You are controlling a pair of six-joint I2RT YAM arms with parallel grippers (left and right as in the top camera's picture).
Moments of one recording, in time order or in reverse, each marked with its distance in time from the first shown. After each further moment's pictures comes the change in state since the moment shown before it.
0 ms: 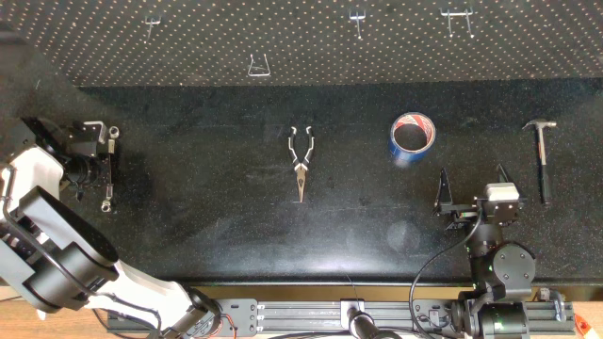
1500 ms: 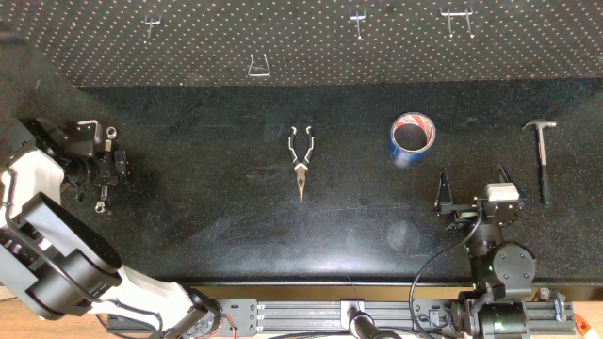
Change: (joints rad) left arm 0.000 -0.041 -0.026 0.016 0.000 -0.091; right arm 0.000 0.000 0.000 0.000 0.000 0.000
